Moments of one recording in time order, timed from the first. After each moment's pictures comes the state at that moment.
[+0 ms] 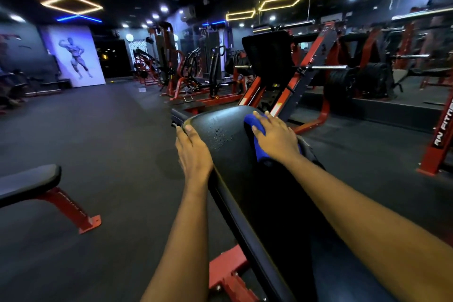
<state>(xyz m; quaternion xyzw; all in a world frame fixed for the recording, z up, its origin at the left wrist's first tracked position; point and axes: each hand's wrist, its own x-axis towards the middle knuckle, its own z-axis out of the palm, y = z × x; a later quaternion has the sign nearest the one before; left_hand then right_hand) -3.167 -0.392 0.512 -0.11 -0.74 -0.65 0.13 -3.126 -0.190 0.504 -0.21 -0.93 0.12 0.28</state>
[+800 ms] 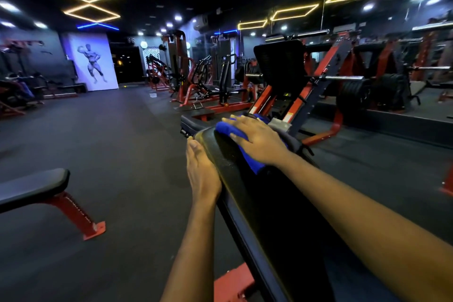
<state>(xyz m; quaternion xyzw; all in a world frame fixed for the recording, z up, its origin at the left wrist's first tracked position) -3.200 -0.391 0.493 -0.14 -0.67 -0.72 0.12 -3.180 -0.224 0.540 0.03 -0.95 0.10 0.30</state>
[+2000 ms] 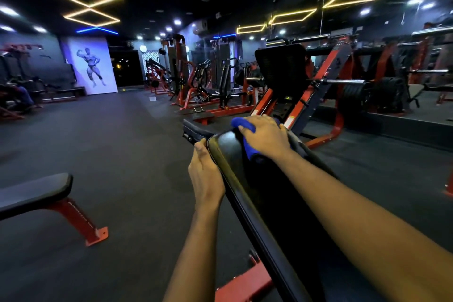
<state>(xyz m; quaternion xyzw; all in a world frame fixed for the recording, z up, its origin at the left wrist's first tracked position) -3.210 -0.414 0.503 -0.17 -0.66 -0.72 0.16 -3.211 -0.247 0.554 -0.18 -0.92 0.16 0.30</state>
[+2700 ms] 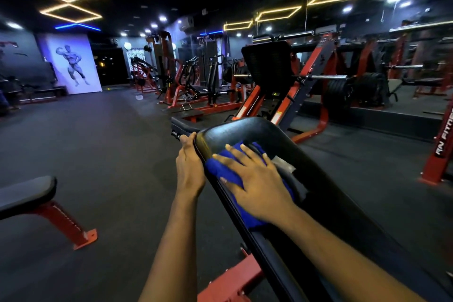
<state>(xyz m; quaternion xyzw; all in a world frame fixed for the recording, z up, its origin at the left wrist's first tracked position) -3.226 -0.418 0.506 -0.20 -0.68 -0.70 0.11 -3.102 -0.314 0.492 -0.04 -0.96 0.07 0.28</state>
